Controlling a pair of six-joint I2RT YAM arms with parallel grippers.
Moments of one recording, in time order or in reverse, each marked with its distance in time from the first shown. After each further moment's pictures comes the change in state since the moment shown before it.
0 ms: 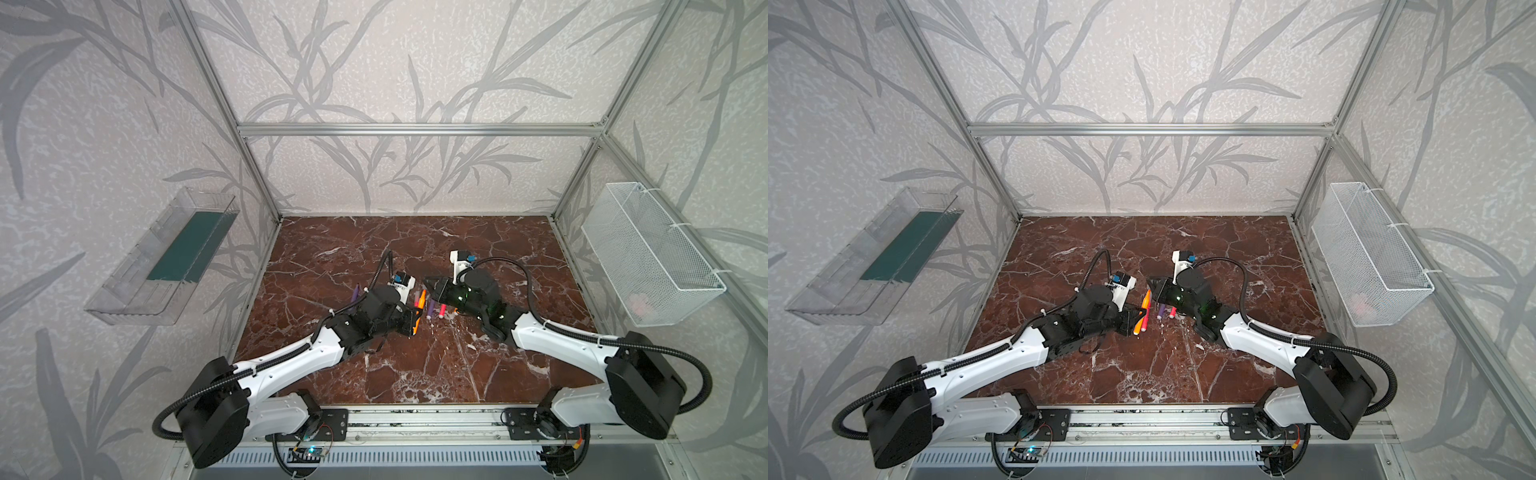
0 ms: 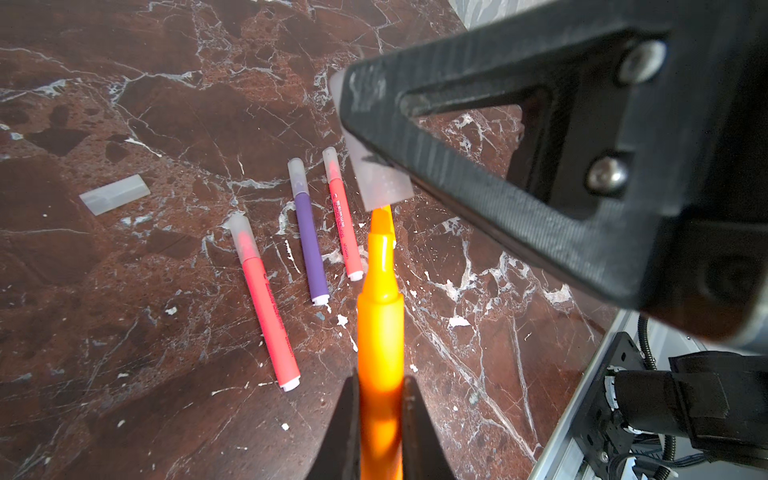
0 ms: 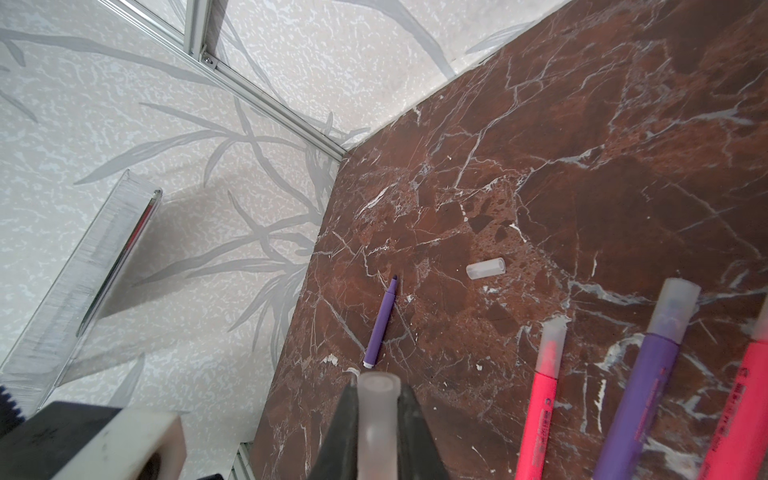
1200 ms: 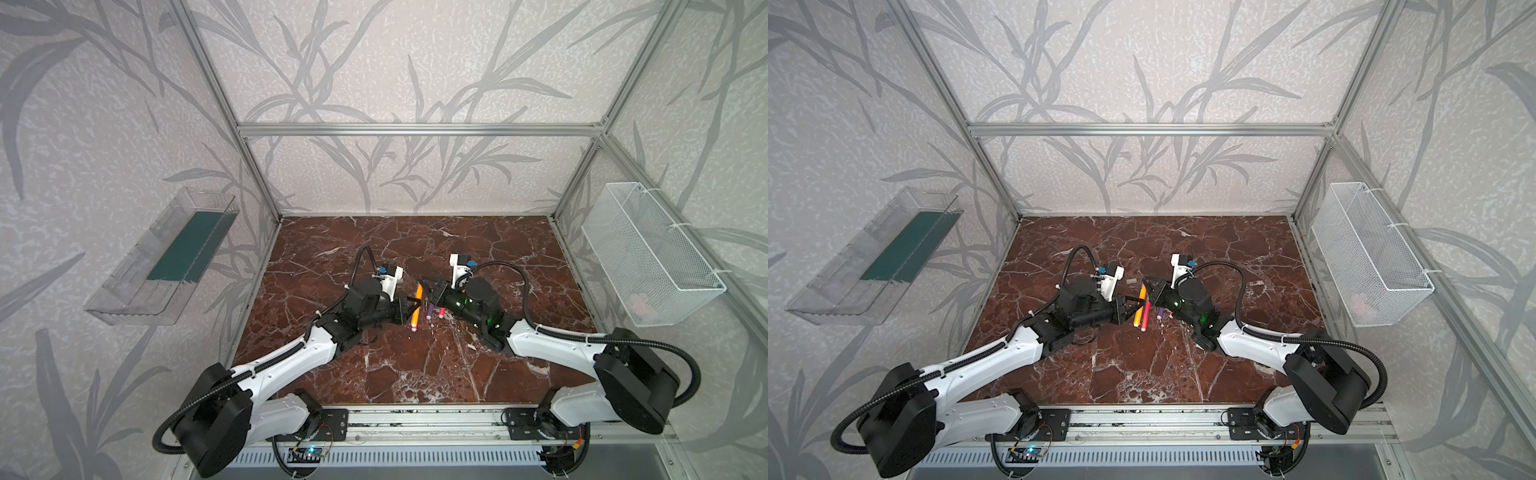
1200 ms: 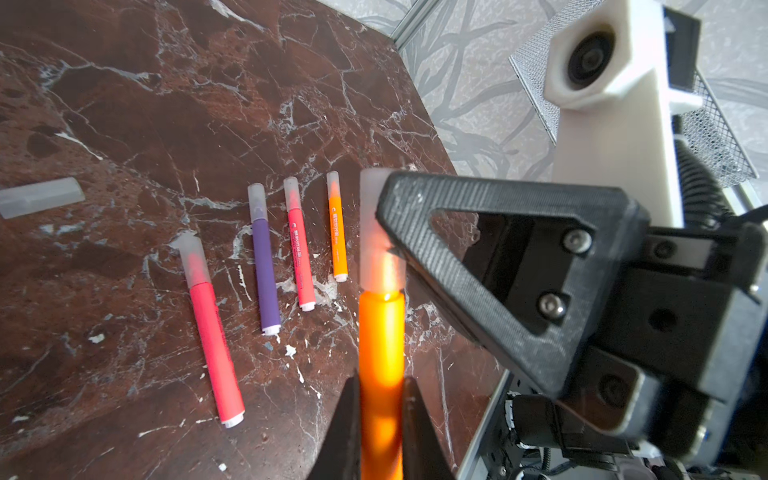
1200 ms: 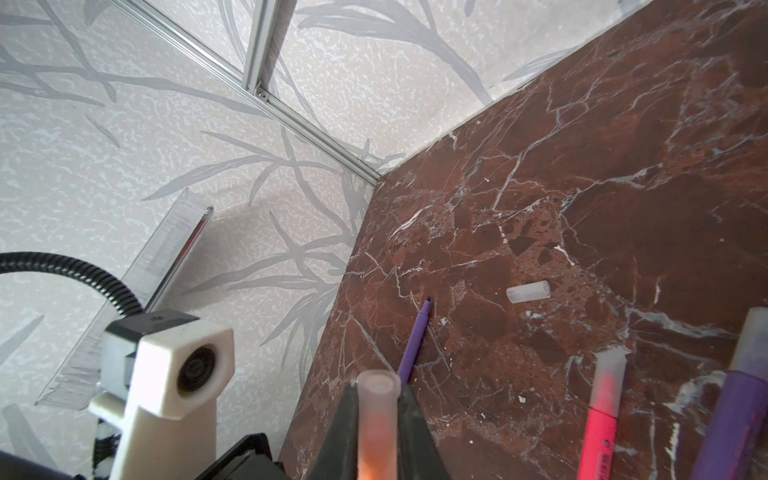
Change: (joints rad) left arm 0.164 -0.027 -0.074 0.216 0.266 -0.189; right arm 0.040 0.031 -0.099 0.295 0.034 0.031
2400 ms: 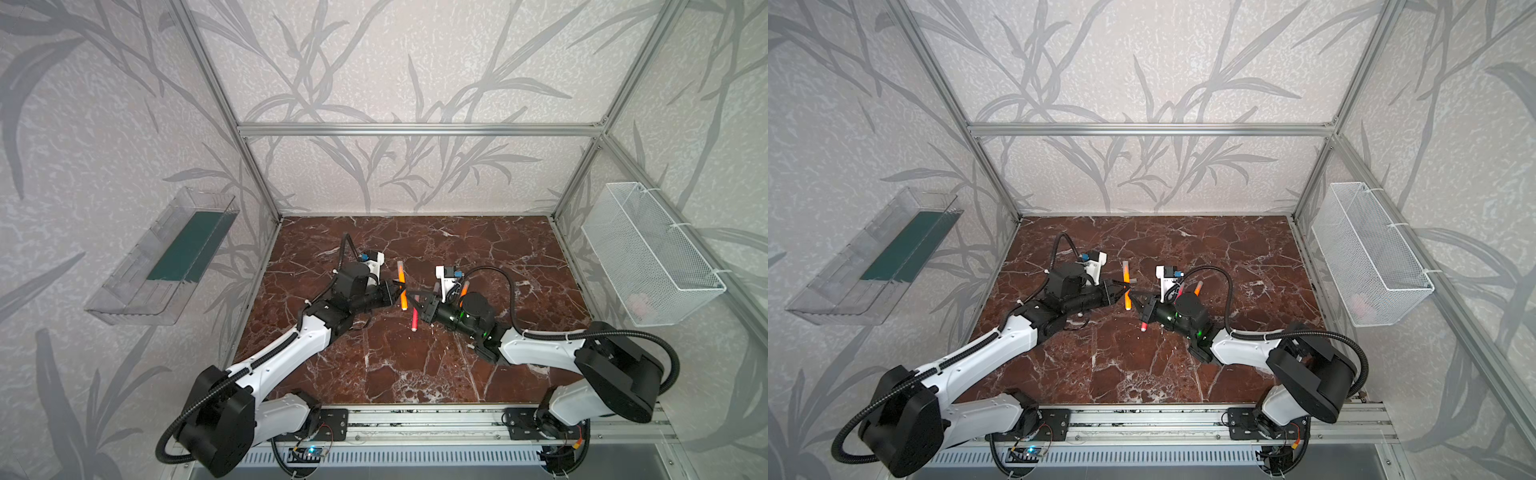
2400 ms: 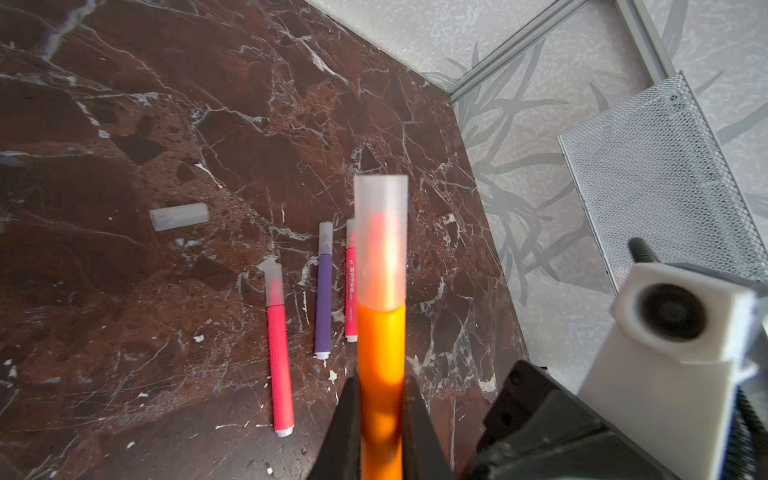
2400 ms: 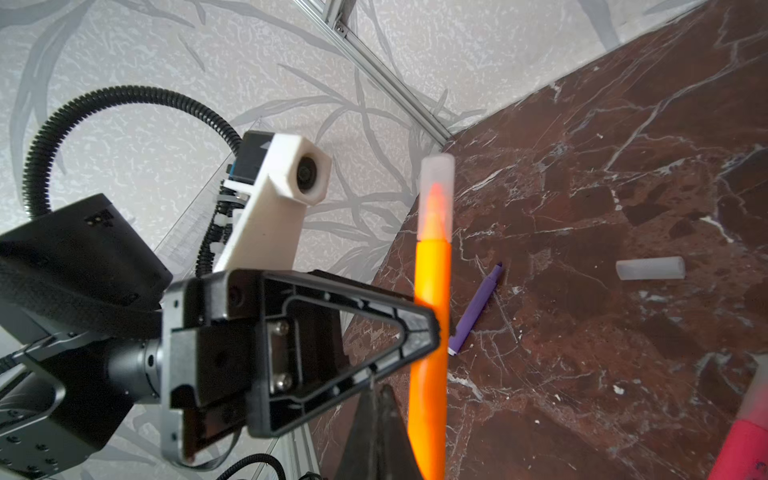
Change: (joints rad) left arm 0.139 0.023 0.095 -0.124 0.002 -0.066; right arm 0.071 0.095 -0.084 0.269 -0.117 -0.053
